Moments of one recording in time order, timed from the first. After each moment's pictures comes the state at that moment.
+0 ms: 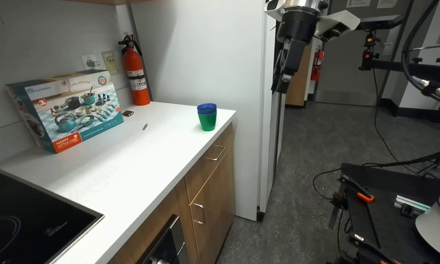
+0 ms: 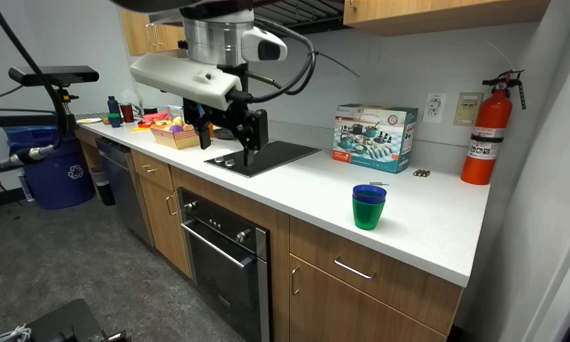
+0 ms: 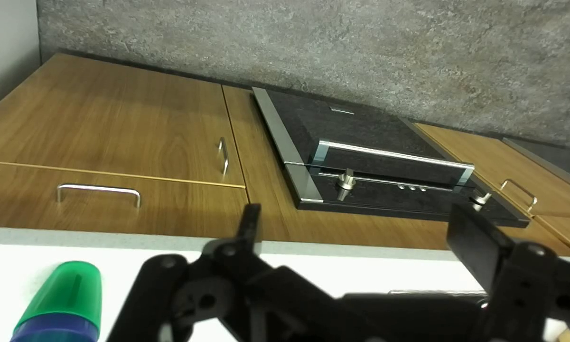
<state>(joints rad) 0.11 -0.51 -0.26 -2.50 0.20 2.14 -0.48</state>
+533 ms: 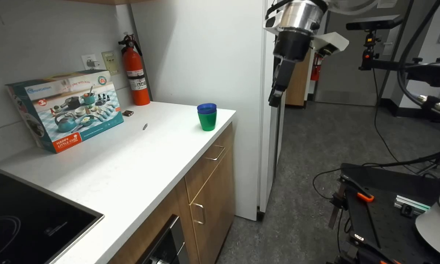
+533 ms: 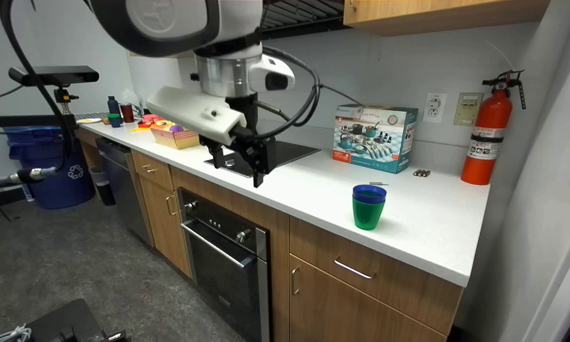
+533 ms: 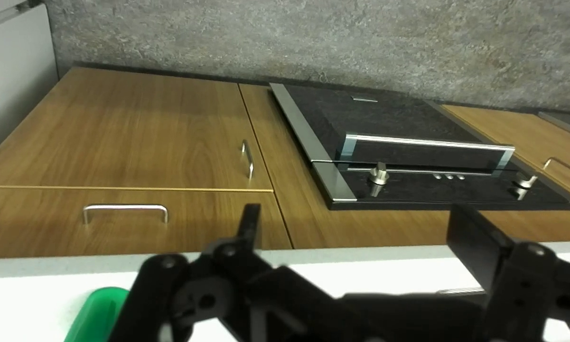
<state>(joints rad) 0.09 -0.44 -0.26 -2.56 0.23 2.29 -0.45</state>
